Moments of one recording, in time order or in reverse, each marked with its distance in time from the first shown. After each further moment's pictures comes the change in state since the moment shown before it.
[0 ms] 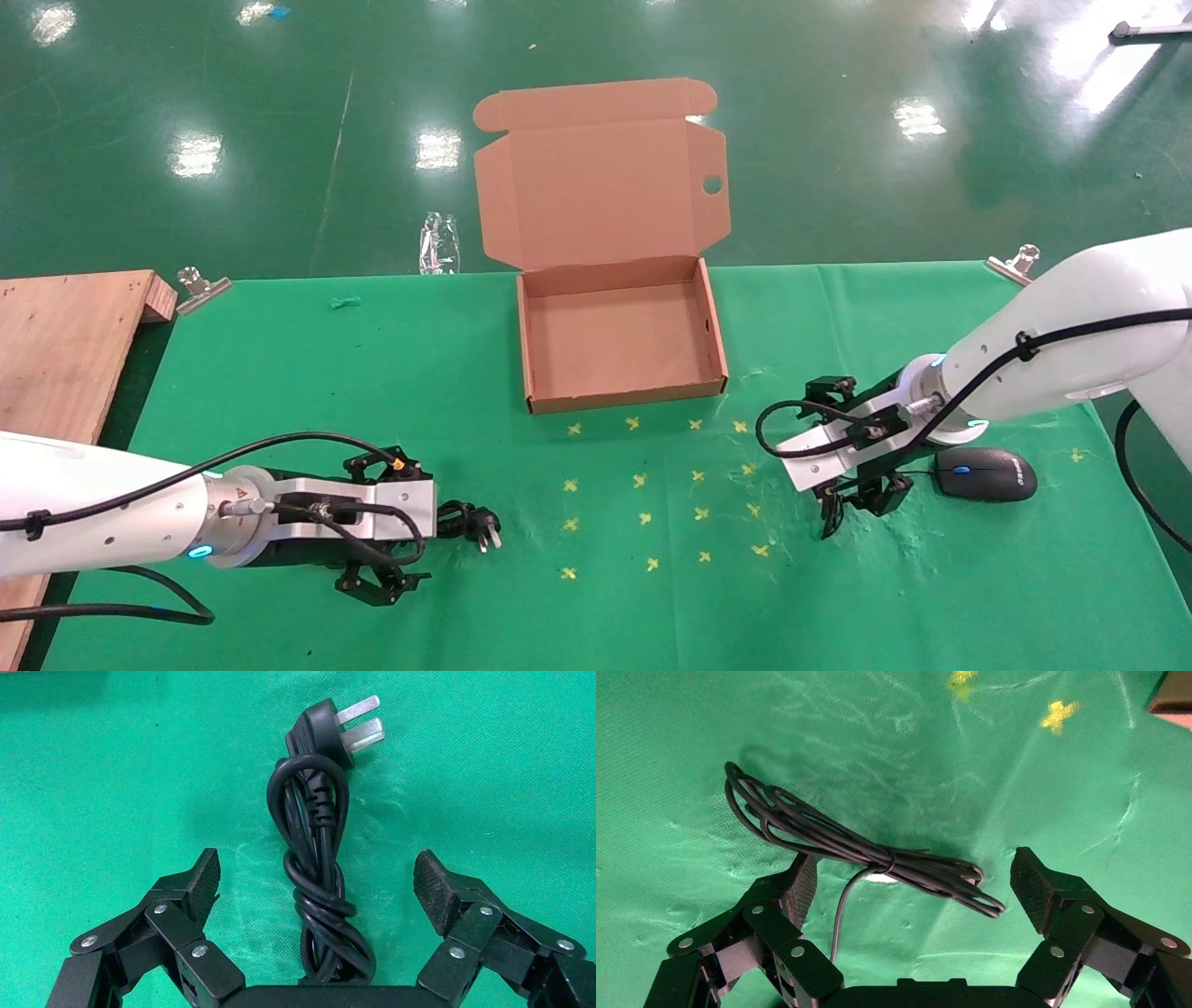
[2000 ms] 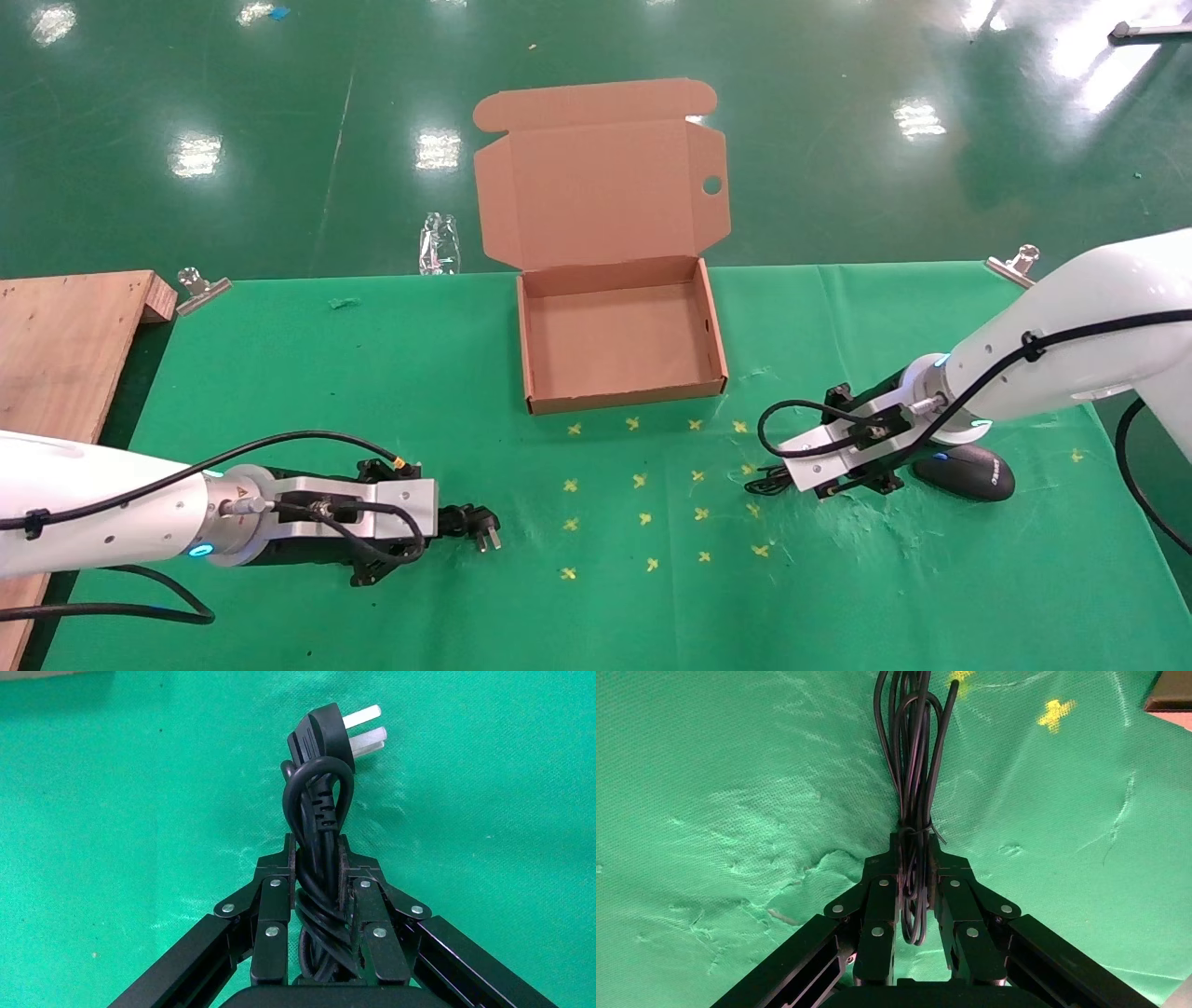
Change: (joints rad) left arm -0.033 -0.008 -0.017 0.012 -0.043 0.016 0.022; right arm 0.029 0.024 0.006 0.029 -0.014 -0.002 0.004
